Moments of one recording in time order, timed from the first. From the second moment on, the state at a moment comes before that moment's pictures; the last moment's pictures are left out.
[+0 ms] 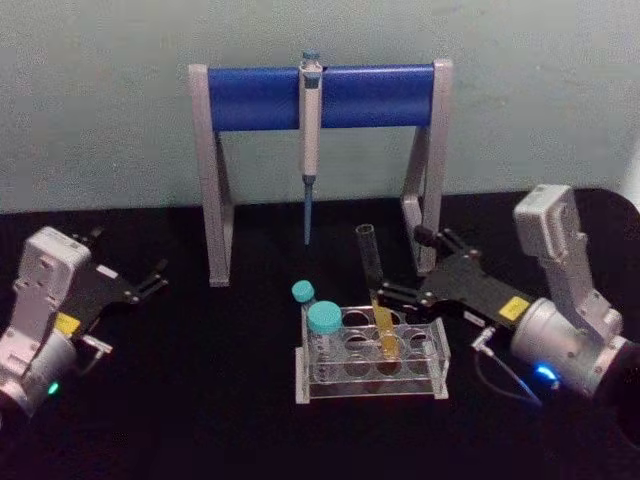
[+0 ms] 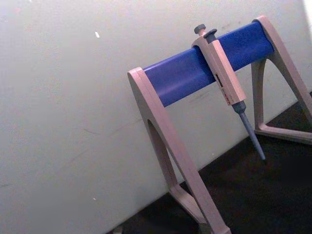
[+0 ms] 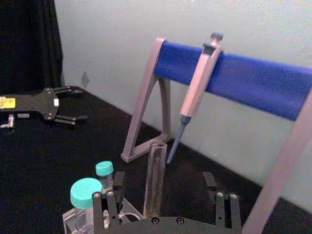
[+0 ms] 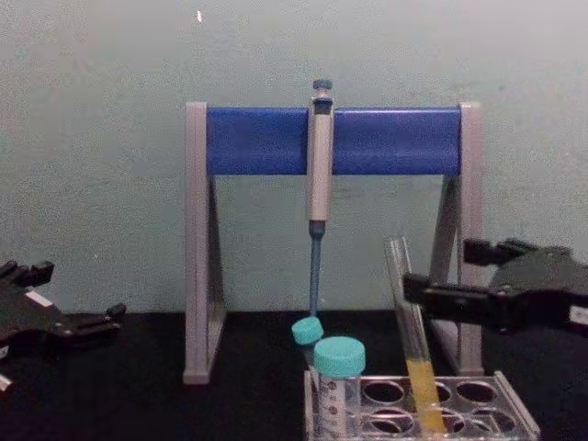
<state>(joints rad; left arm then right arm) -0.20 0.60 0.45 -1.41 -0.25 -0.12 0.03 0.20 0.54 -0.44 -1.61 0.41 0.02 0.37</state>
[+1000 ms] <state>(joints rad) -0.20 0.60 0.45 -1.41 -0.25 -0.12 0.03 0.28 0.43 -0.45 -1.49 0.35 0.12 0.42</state>
